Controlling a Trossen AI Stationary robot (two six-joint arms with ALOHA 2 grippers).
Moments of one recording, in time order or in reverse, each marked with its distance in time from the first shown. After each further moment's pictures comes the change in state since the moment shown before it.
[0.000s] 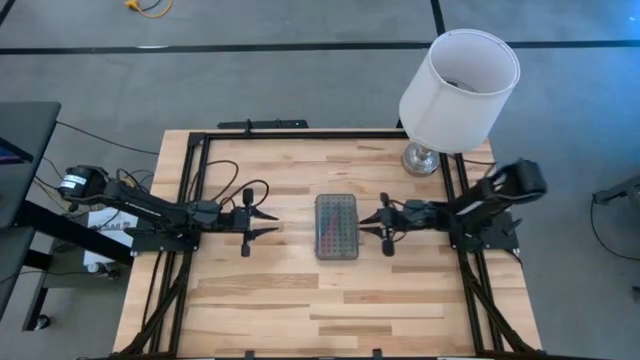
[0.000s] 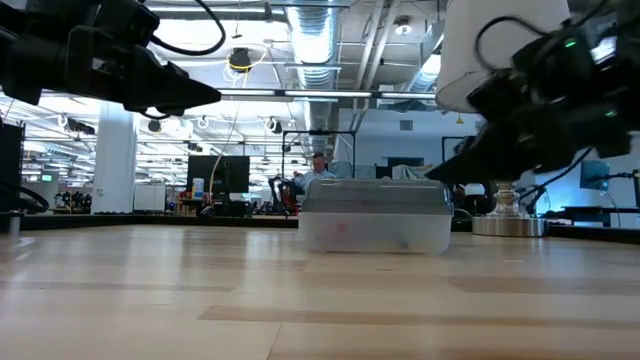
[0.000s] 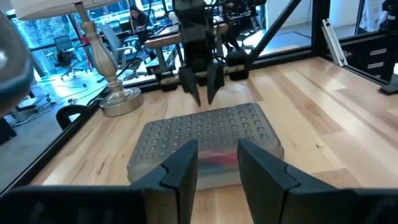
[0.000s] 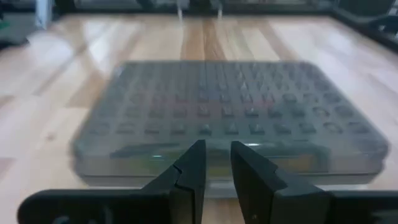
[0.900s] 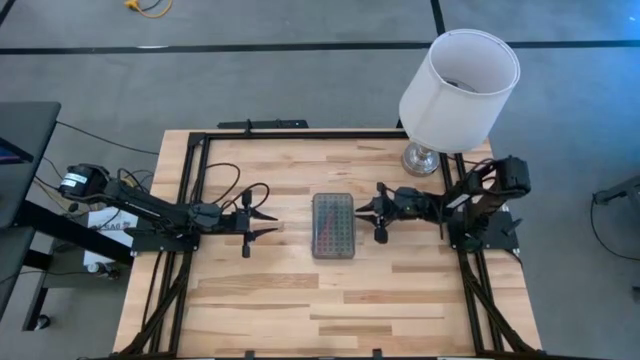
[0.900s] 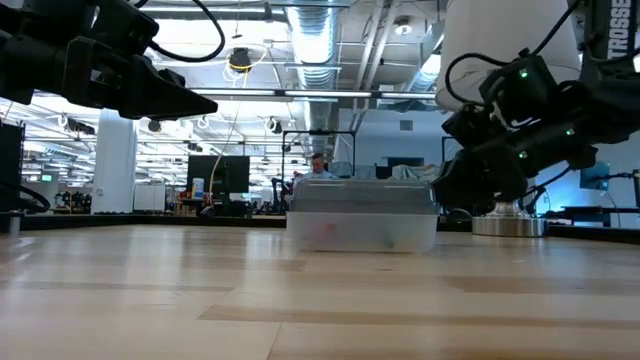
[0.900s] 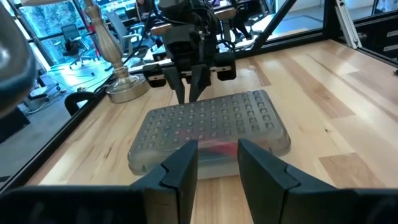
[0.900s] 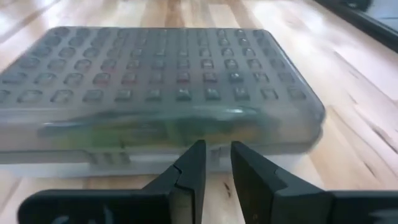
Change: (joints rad) left arm -0.037 0.000 0.000 -0.054 -0.078 -0.001; right arm -0.175 0.120 0.058 -0.018 -0.081 -0.076
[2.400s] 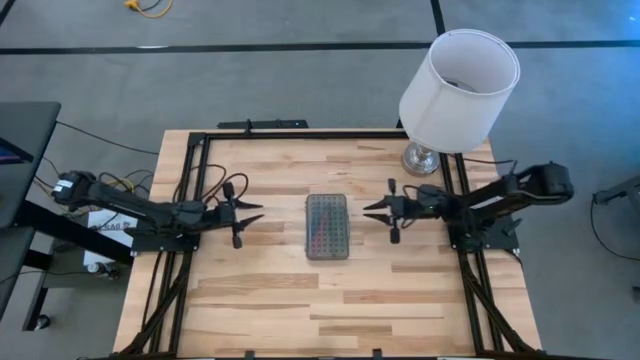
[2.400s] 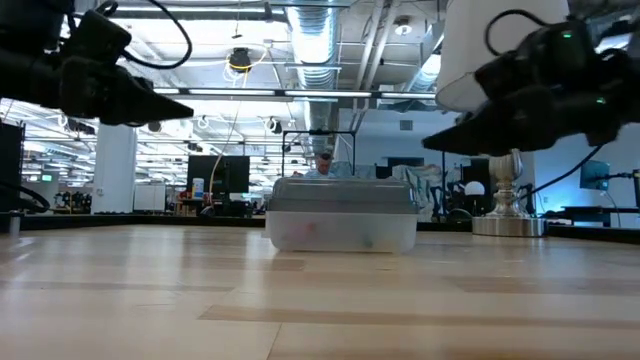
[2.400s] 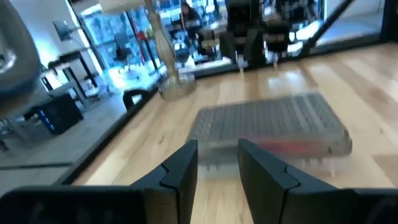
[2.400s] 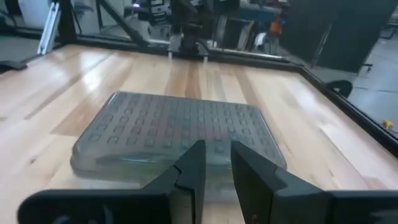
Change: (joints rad) left arm 0.000 -0.352 -0.127 -0.161 -0.173 0.025; right arm 0.023 -0.340 -0.094 -0.035 -0.049 -0.086
